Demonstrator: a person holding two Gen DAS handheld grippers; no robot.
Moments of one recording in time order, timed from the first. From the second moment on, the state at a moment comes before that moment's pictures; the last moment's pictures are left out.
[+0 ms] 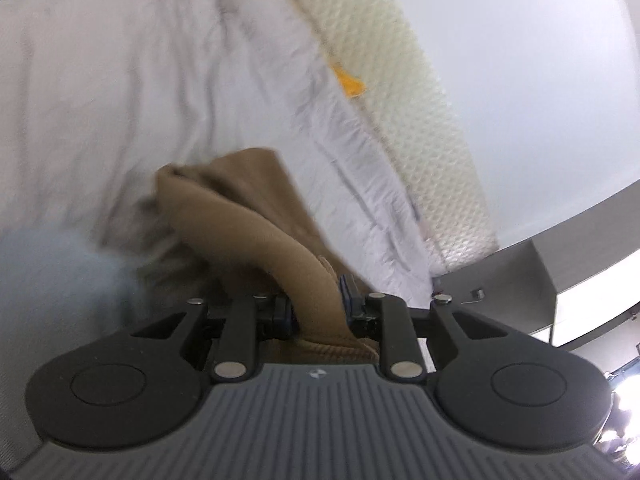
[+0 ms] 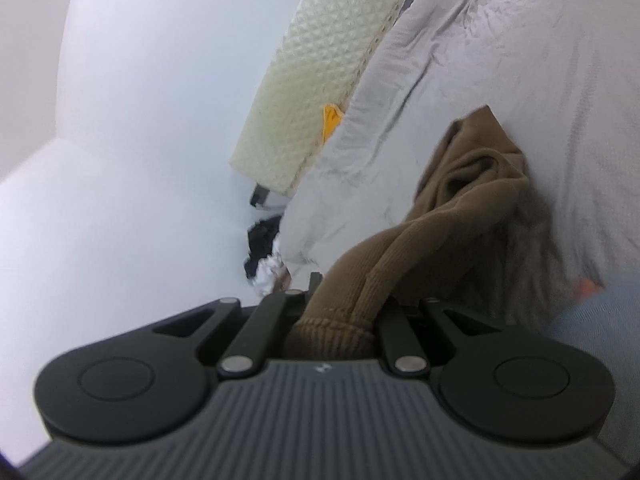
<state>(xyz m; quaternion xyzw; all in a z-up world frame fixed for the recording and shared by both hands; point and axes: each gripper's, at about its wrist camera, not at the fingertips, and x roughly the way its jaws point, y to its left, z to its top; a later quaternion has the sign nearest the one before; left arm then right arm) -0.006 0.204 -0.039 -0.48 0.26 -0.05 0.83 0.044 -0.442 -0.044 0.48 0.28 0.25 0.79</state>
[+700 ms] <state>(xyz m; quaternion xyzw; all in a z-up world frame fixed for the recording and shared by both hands) 0.319 0.207 -0.091 -0.52 0.30 0.01 0.80 0.325 -0.373 -0.108 0.57 0.35 0.10 0.74</state>
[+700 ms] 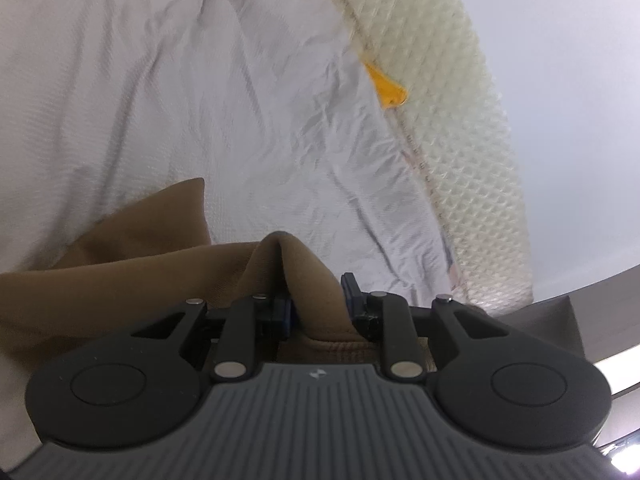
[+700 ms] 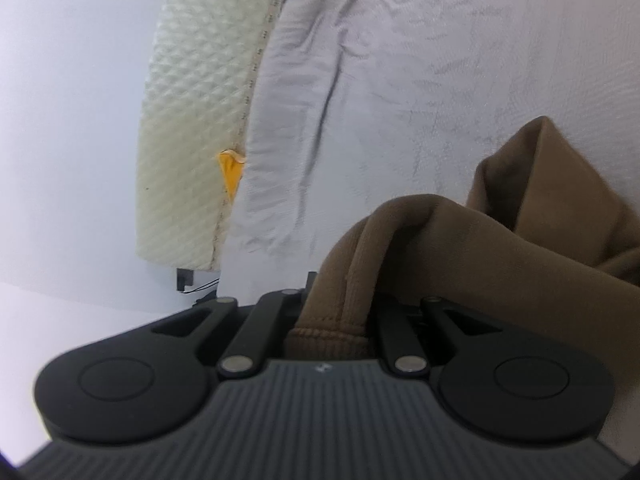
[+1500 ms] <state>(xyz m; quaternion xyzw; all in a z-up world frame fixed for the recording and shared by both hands) 0.431 0.244 -0.212 -0.55 0.41 -0.04 0.73 0.395 -0.349 -0.202 0.54 0.38 0.10 0.74</state>
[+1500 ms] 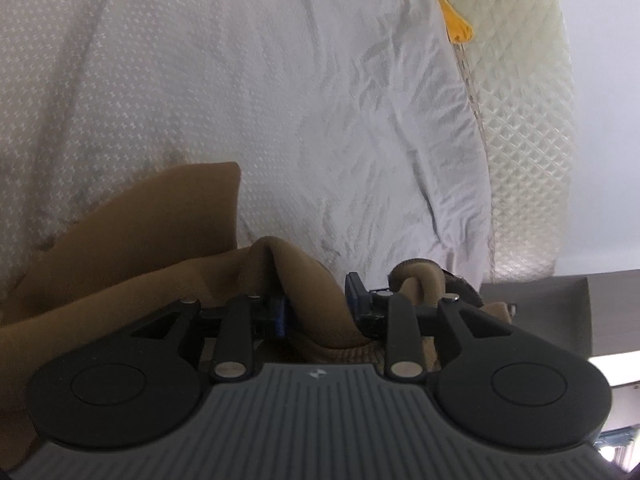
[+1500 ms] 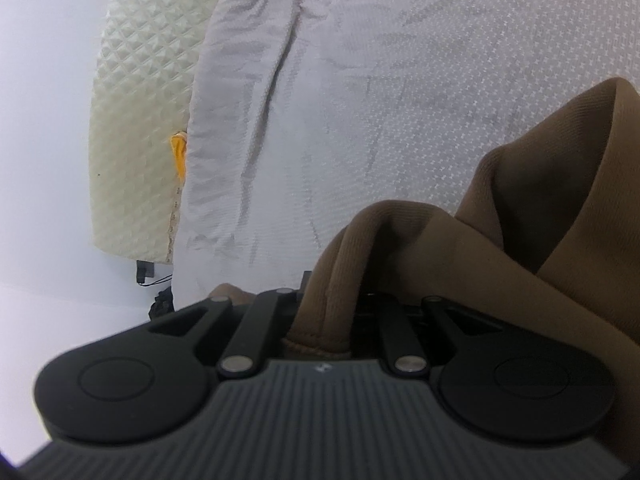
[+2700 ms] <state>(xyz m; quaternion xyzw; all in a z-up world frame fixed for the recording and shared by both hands) 0.371 0.034 -0.107 -0.12 0.32 -0.17 0.92 0.397 -0.370 -0.194 0.59 0.38 0.10 0.71</state>
